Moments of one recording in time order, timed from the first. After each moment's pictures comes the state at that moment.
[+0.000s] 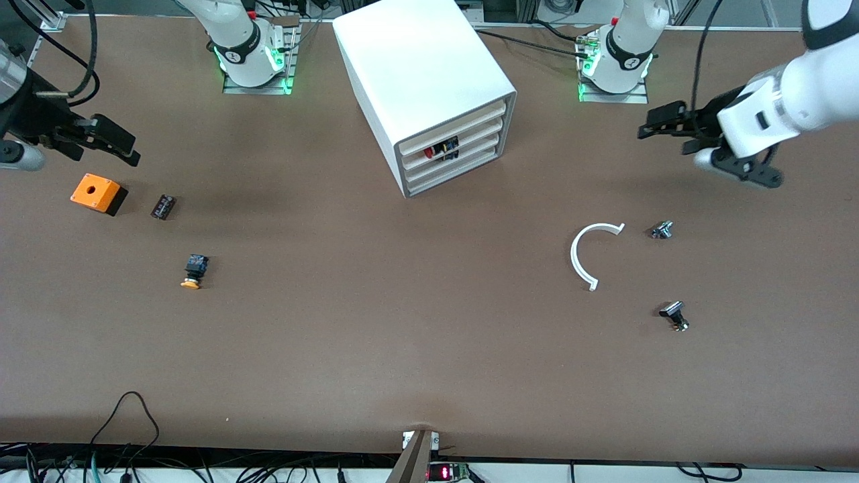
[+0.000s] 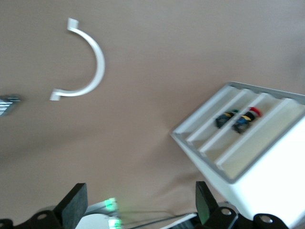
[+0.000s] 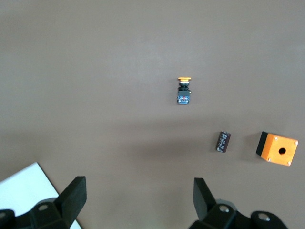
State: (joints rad) left arm -0.07 0.04 -0.02 -1.72 -0.42 1.45 0.09; right arm -0.01 0.01 0.08 -1.60 0.02 1.59 0.12
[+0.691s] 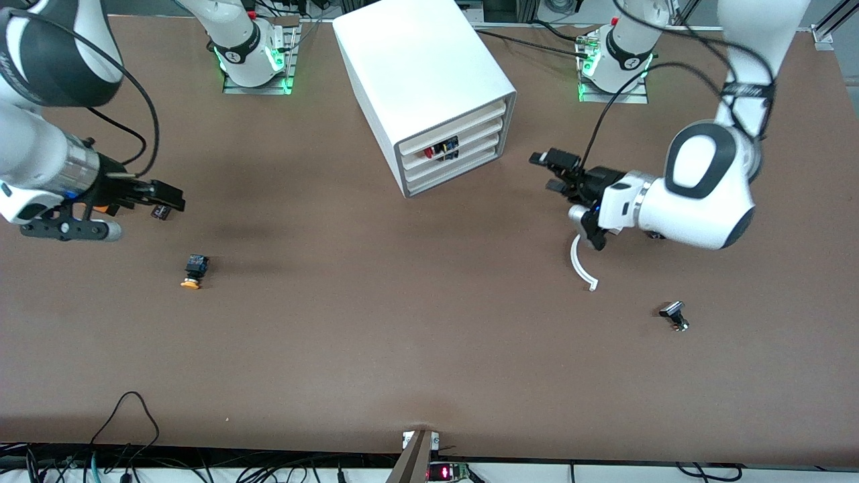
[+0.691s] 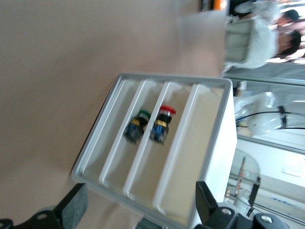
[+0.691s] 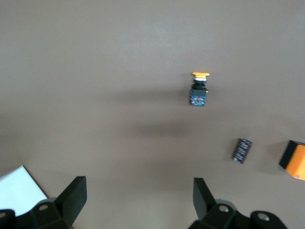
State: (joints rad) left arm -0.09 0.39 -0.10 -1.84 -0.92 1.59 0.63; right arm 0.02 0.19 0.08 -1.62 0.03 1.70 0.17
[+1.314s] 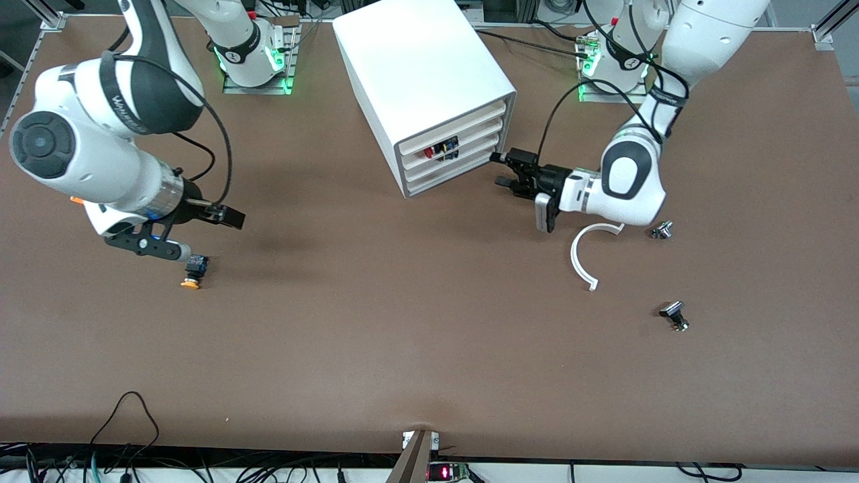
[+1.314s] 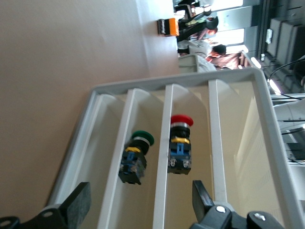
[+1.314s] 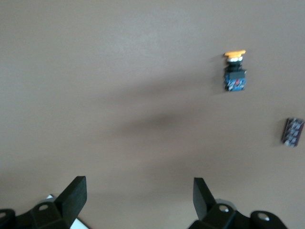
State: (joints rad) left arm -0.10 0.43 -0.22 -2.22 -1.32 1.82 1.10; right arm 0.16 0.25 0.09 -1.66 0.03 1.79 0.51
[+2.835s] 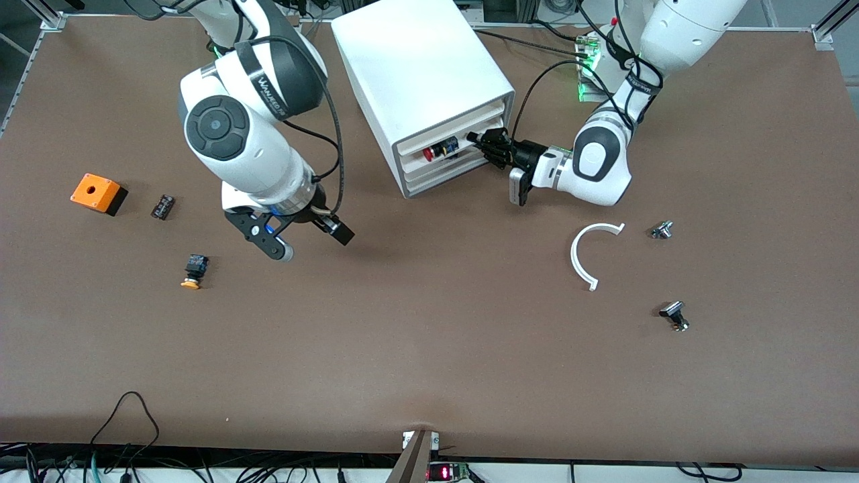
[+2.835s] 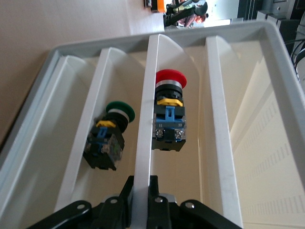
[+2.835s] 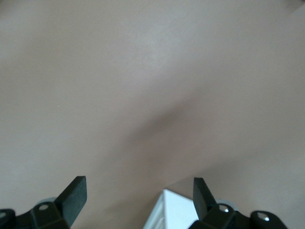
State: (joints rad) left arm -0.09 0.44 -0.32 -2.26 -1.35 1.83 1.09; right arm 0.43 0.45 0.09 -1.35 0.07 1.82 1.22
